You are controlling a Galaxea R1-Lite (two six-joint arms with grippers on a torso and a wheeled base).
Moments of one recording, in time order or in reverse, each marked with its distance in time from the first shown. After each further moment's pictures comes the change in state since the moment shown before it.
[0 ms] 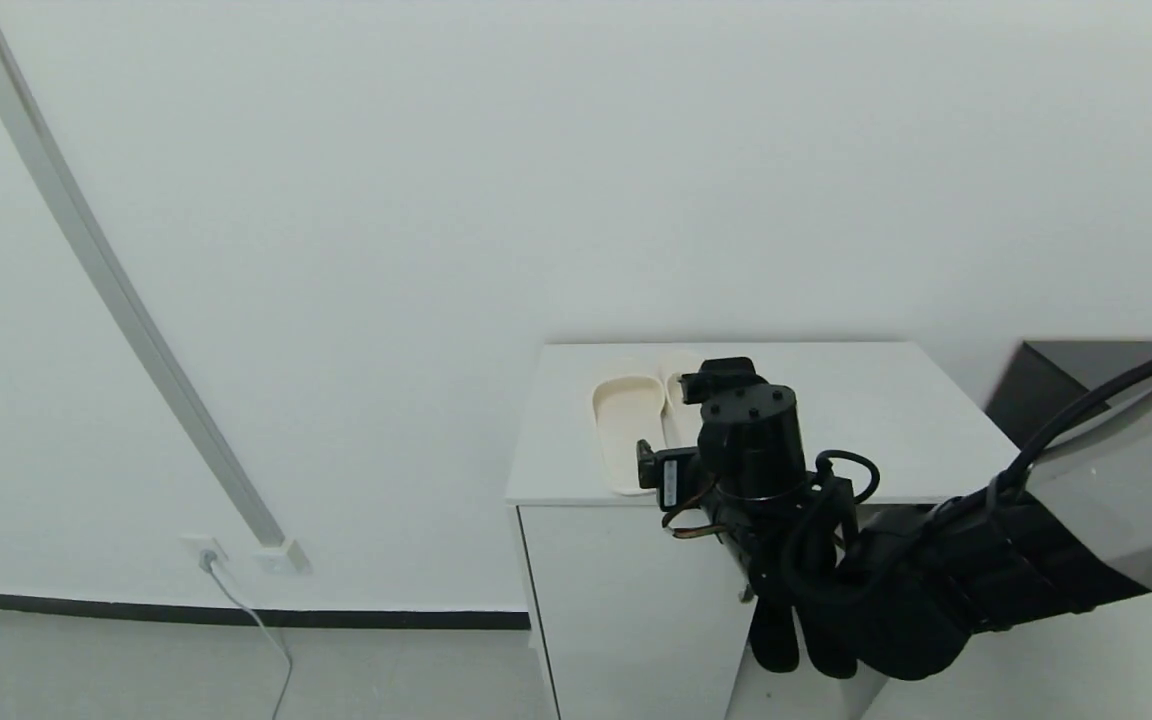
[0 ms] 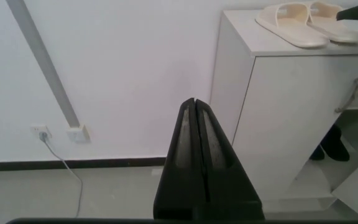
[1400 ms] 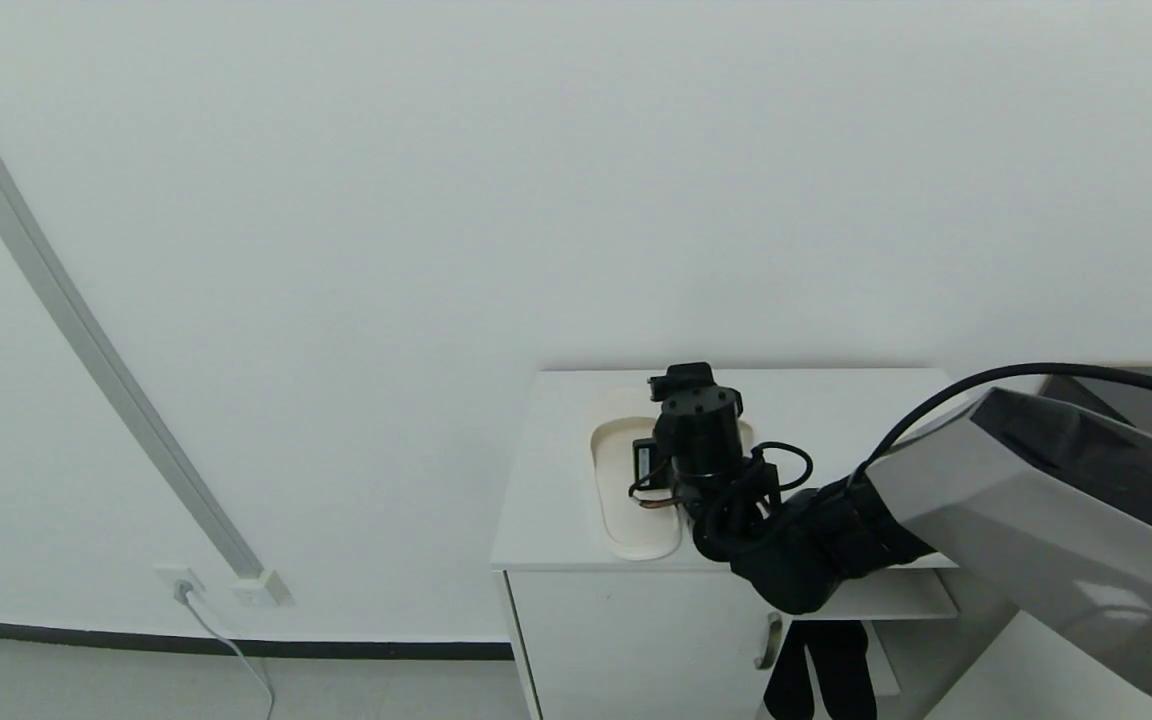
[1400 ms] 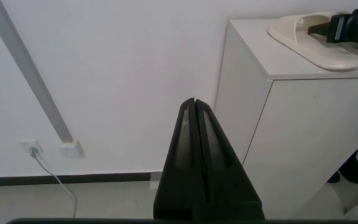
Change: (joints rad) left arm -0.001 0.000 0.000 -0.001 0.000 -0.001; right arm -0.076 0.244 -0.270 -0.001 0.031 -0.038
